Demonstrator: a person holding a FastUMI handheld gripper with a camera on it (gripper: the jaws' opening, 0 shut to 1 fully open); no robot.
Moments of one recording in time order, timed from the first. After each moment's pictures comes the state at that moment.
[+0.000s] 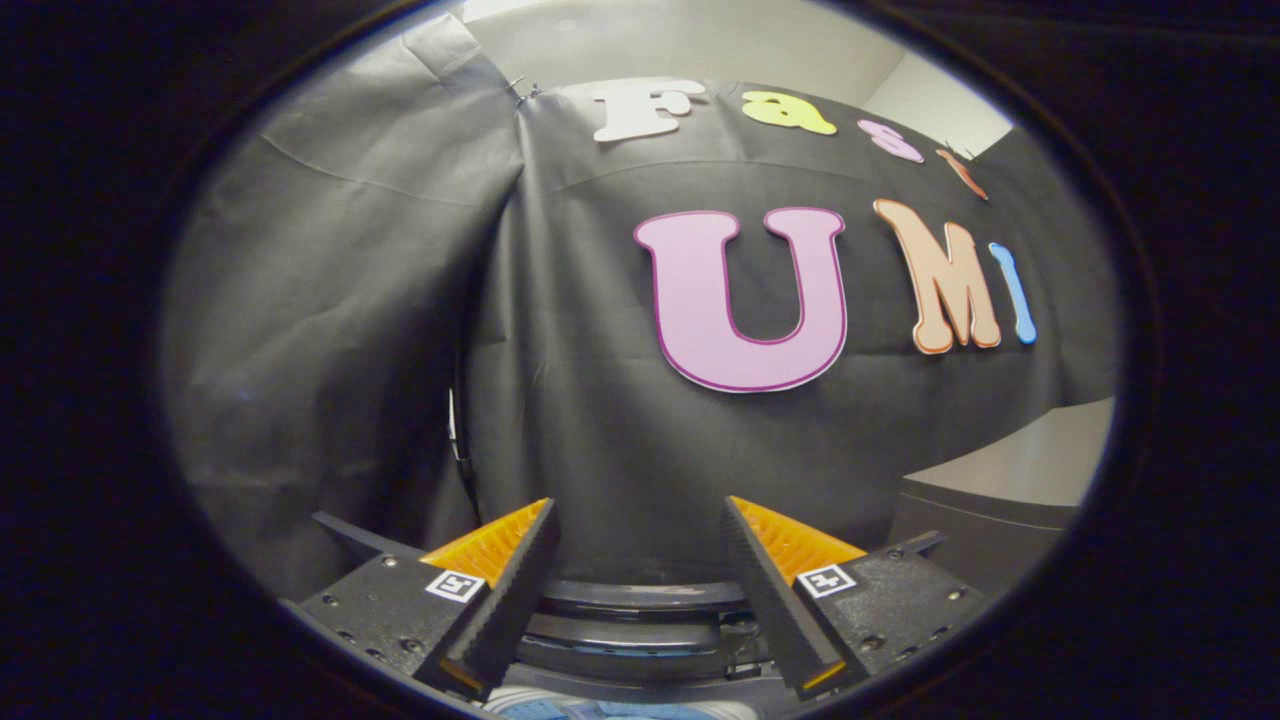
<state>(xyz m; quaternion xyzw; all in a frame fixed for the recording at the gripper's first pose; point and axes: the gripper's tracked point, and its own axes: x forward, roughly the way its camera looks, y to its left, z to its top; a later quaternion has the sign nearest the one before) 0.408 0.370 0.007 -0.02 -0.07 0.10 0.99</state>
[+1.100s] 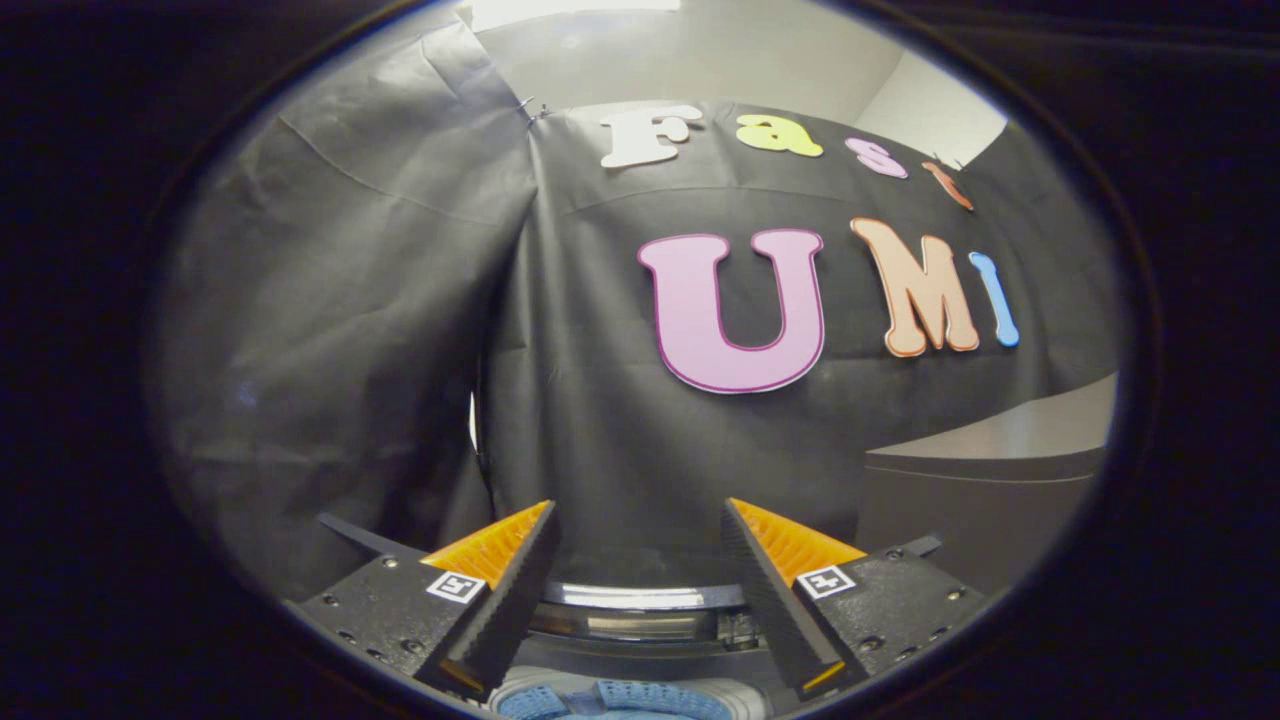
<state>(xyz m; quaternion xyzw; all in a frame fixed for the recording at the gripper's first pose) 0.346 0.359 -0.026 -0.01 -0.08 0.10 0.99</state>
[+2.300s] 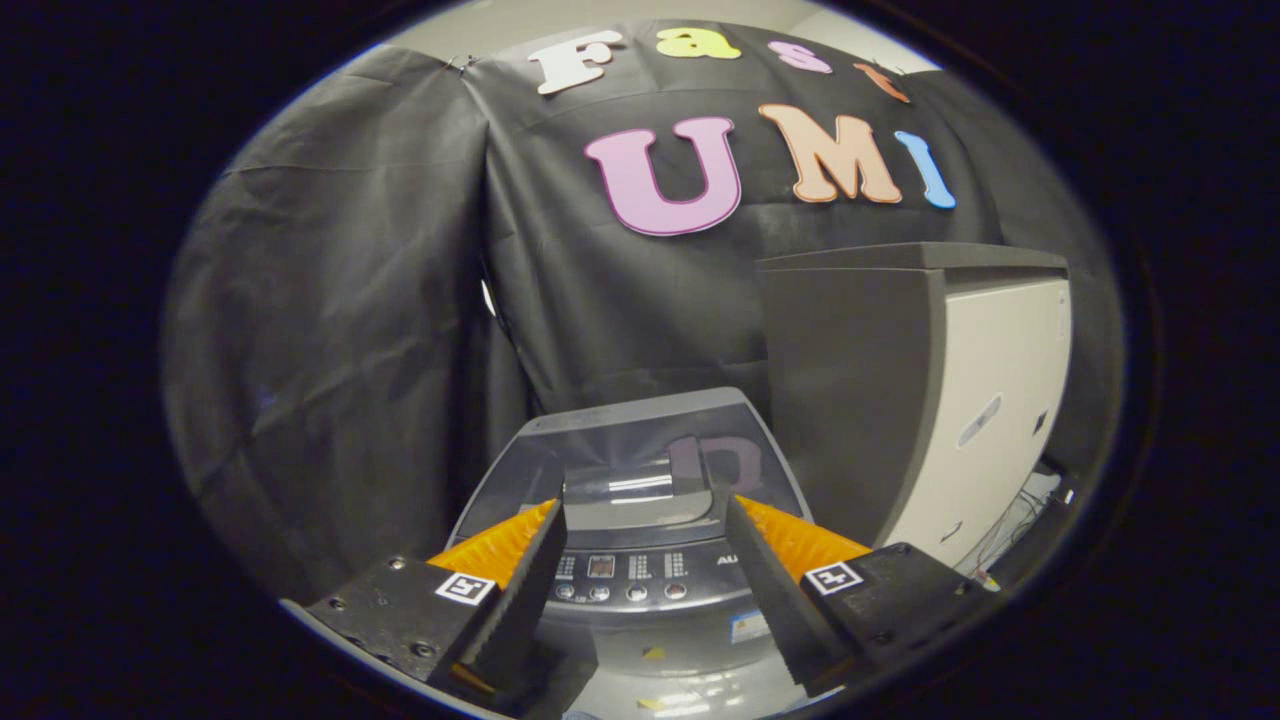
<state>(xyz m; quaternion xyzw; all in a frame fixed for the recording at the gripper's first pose) 0.139 0.283 -0.107 0.05 0.15 0.09 0.98</state>
